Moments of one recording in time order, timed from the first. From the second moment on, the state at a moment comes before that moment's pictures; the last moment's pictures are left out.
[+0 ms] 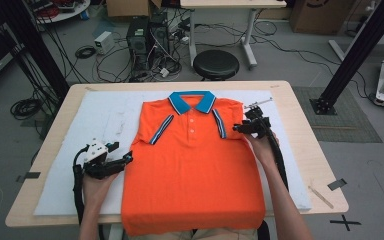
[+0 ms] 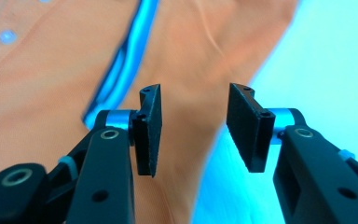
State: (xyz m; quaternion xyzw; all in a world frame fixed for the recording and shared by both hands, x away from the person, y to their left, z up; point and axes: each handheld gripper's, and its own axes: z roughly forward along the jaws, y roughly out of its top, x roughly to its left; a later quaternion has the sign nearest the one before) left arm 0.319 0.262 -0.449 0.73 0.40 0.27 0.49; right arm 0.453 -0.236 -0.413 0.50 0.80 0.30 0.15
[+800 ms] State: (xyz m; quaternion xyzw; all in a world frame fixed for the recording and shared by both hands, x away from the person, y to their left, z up) left arm 0.319 0.262 -0.448 0.73 0.40 0.27 0.49; right arm 0.415 -0.267 -0.419 0.49 0.80 0.32 0.13
